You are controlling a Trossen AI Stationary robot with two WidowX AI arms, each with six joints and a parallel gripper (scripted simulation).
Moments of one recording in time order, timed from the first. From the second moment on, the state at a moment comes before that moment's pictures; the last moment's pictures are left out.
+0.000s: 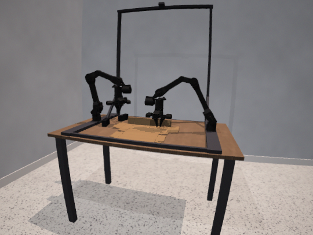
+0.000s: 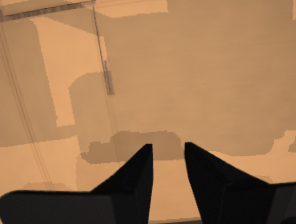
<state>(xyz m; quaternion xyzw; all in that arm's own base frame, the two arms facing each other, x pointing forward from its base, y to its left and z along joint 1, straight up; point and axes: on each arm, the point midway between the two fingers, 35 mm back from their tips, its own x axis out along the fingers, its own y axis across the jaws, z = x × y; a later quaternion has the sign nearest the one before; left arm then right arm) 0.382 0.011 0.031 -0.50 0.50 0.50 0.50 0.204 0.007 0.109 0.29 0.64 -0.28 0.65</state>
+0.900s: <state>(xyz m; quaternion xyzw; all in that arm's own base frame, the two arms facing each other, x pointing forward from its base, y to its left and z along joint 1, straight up) 0.382 0.011 0.031 -0.50 0.50 0.50 0.50 0.250 0.009 0.085 -0.23 0.67 0.23 0.67</state>
